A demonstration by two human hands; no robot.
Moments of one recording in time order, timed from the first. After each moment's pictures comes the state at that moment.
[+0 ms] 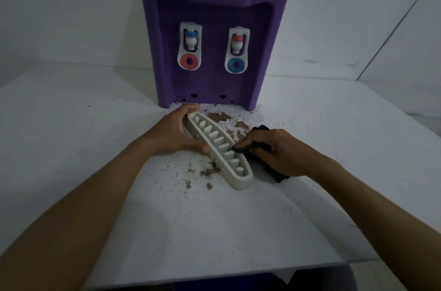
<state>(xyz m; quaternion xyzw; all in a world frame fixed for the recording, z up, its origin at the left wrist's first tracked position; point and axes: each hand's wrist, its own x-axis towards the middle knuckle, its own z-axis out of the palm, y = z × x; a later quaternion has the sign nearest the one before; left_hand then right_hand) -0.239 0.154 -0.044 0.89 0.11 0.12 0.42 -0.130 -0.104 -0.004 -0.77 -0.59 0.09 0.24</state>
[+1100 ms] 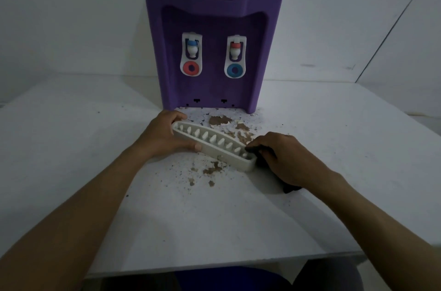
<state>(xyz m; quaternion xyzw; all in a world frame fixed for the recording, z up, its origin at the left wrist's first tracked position) -0.265 0.156 -0.038 0.90 0.18 0.18 0.35 -0.159 -0.120 -0.006 -0.85 -0.49 -0.01 0.20</state>
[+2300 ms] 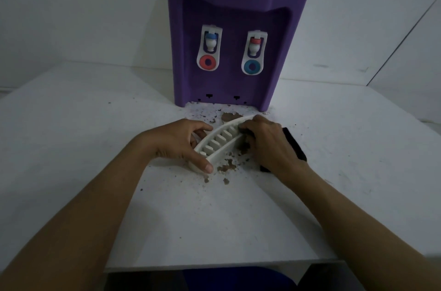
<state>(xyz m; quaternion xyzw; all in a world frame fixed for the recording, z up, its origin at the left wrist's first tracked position) -0.289 0.147 -0.011 0.91 0.09 -0.05 0.41 -0.157 -0.048 -0.029 -0.84 -0.49 -0.13 0.21</state>
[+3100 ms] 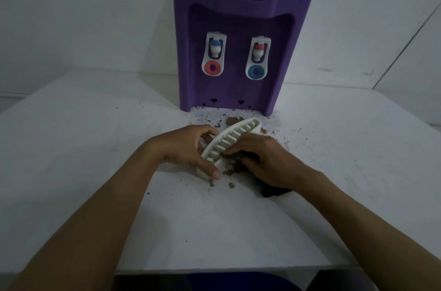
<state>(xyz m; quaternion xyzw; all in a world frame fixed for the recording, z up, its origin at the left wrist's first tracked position) -0.290 0.138 -0.006 0.91 0.09 -0.05 0.39 -0.178 -0.064 -0.015 -0.72 -0.65 0.00 0.26</state>
